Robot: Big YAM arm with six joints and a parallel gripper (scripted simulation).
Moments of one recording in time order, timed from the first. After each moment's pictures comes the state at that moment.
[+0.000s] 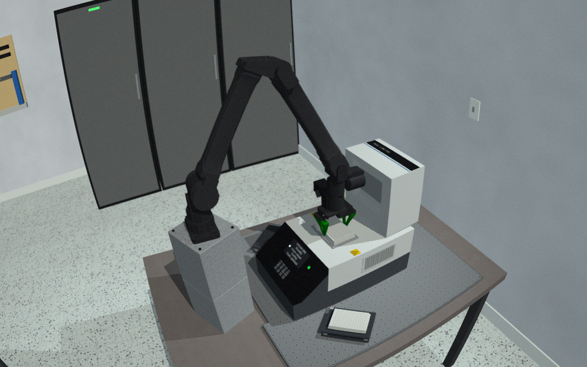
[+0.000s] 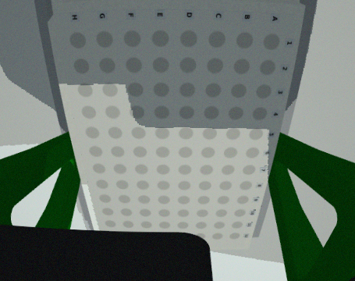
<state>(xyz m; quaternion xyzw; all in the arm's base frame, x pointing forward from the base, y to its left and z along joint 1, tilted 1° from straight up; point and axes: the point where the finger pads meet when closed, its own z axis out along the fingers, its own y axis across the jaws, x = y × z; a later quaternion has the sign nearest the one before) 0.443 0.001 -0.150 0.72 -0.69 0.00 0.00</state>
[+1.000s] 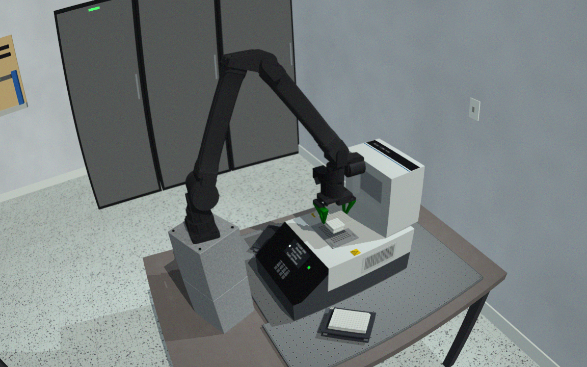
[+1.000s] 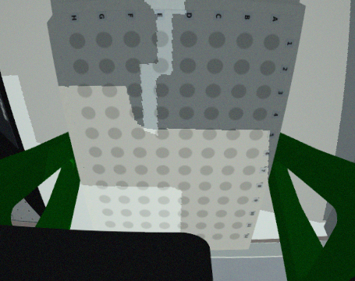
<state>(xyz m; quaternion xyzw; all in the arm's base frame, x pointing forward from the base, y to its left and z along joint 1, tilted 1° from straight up) 0.440 0.002 -0.099 0.72 -0.69 0.00 0.00</state>
